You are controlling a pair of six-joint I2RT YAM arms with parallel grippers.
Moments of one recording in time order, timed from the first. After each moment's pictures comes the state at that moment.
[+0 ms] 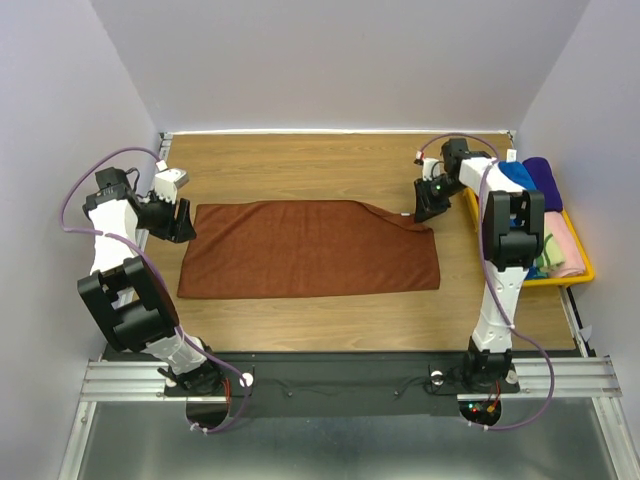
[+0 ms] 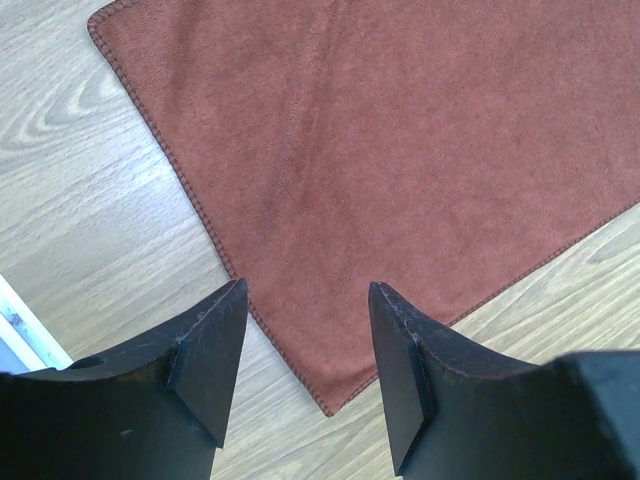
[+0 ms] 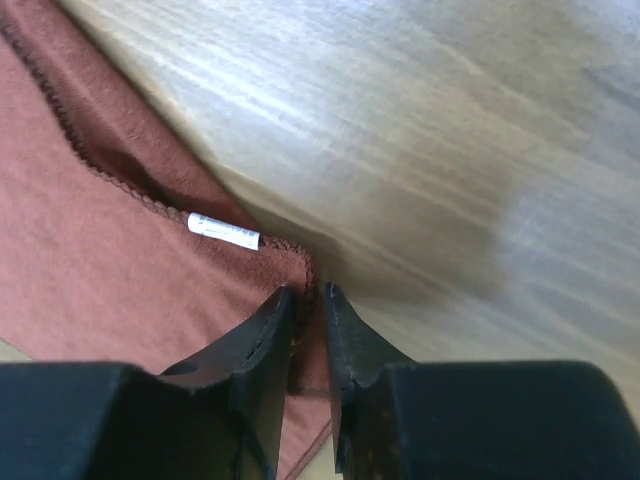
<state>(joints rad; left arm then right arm) 0.44 1.55 1.27 -0.93 0.66 0.78 0.02 2.19 1.73 -0.88 -0.45 -0.25</state>
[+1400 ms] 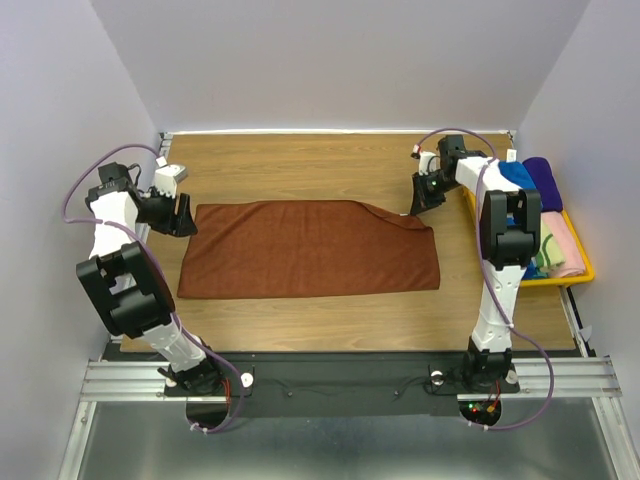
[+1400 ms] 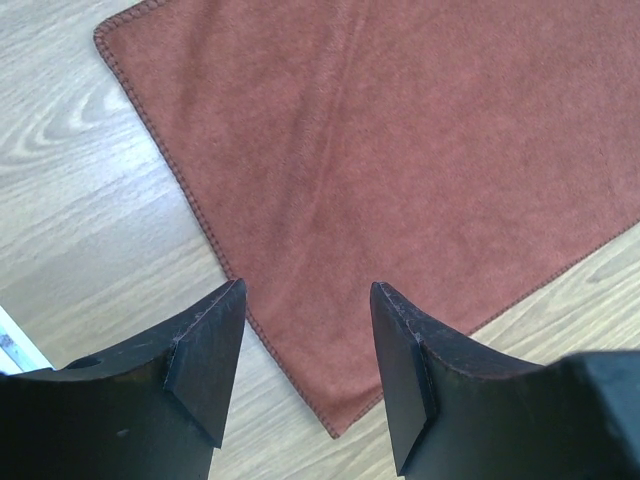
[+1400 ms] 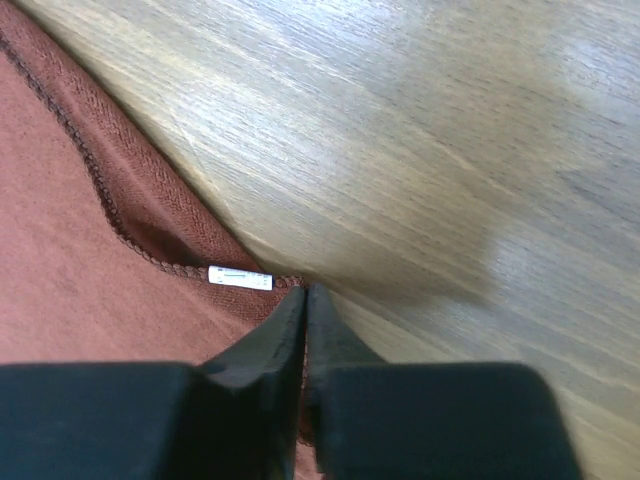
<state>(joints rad) 0.43 1.64 1.32 -0.91 0.67 0.74 0.04 2.20 1.74 -0.79 -0.46 -0.21</state>
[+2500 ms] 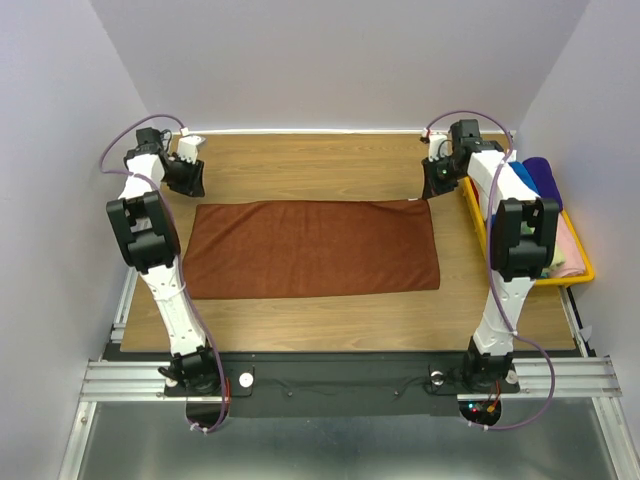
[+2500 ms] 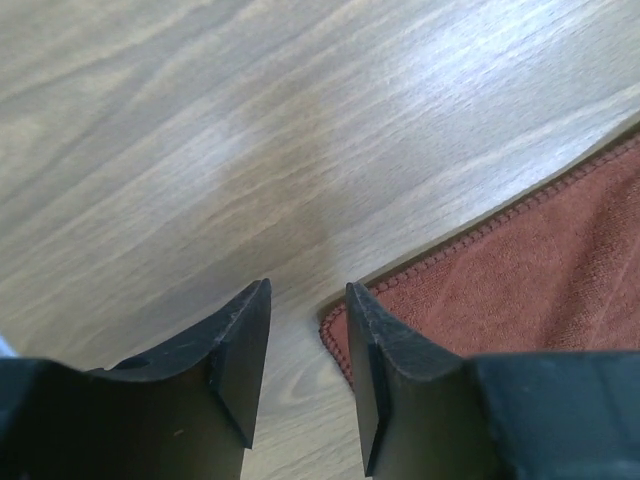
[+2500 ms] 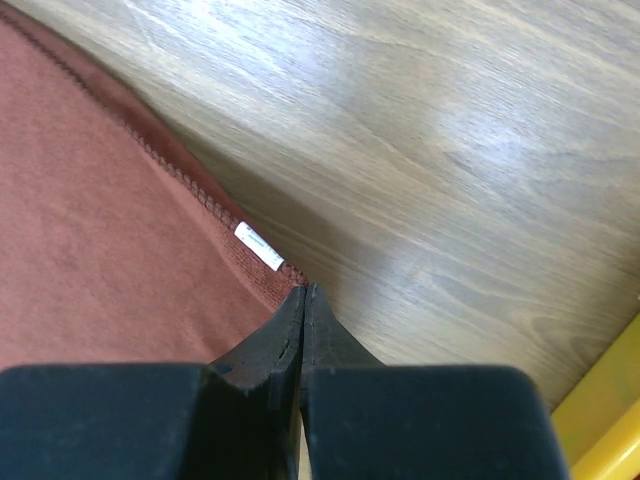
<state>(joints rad) 0.28 2.26 1.92 -0.75 0.51 0.61 0.02 2.05 1.74 -0.79 -0.38 -0.29</state>
